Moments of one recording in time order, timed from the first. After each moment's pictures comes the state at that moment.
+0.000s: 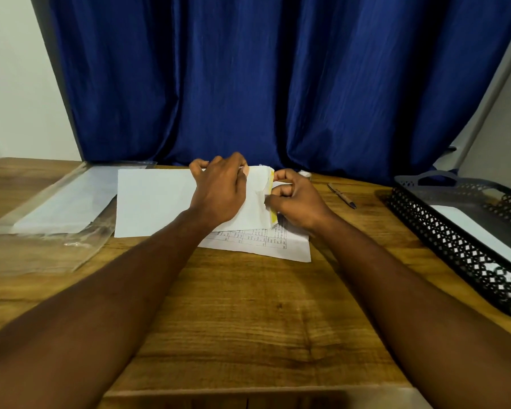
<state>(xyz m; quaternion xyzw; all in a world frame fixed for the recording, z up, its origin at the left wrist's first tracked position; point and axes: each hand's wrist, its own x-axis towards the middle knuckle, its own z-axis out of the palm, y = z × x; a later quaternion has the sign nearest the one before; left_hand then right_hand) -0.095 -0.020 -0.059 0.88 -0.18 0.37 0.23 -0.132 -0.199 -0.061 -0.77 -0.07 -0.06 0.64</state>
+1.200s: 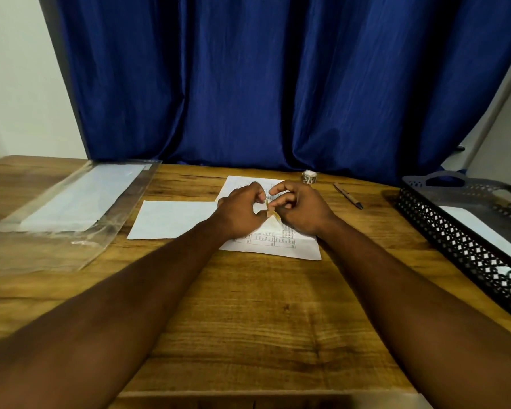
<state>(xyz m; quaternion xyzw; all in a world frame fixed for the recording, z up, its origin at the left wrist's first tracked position) -0.094 -0.032 -0.091 0.91 -0.22 0.10 0.33 -0.108 -0.217 -0.085 -0.88 -0.10 -0.10 0.45</state>
